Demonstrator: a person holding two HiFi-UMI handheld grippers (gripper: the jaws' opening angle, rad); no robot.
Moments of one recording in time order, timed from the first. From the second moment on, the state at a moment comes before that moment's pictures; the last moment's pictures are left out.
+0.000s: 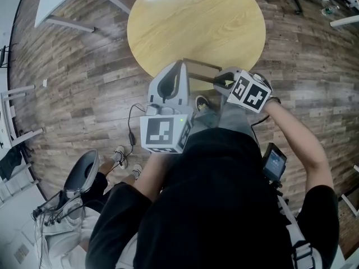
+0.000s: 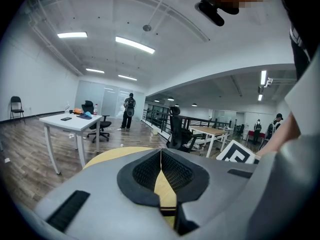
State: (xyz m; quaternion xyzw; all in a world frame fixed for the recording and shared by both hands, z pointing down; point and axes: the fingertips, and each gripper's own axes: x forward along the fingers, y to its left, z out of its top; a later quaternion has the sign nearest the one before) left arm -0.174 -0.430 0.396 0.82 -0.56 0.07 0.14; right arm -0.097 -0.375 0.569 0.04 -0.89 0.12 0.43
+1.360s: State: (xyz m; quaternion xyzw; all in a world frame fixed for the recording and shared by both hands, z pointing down) left arm -0.165 -0.429 0.401 0.81 -0.56 0.08 0.14; right arm -0.037 -0.435 0.626 0.22 -0.77 0.56 0.22
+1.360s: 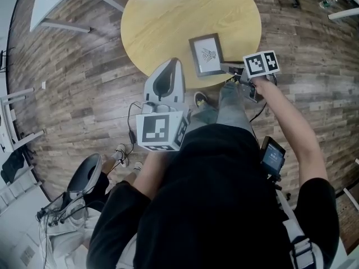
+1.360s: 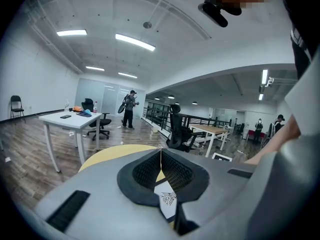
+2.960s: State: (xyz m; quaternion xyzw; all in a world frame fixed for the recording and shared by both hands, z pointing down) left arm -0.168 -0.421 0.385 0.82 -0.55 0.06 0.13; right arm -0.054 -0.472 0.584 0.31 -0.85 0.21 0.37
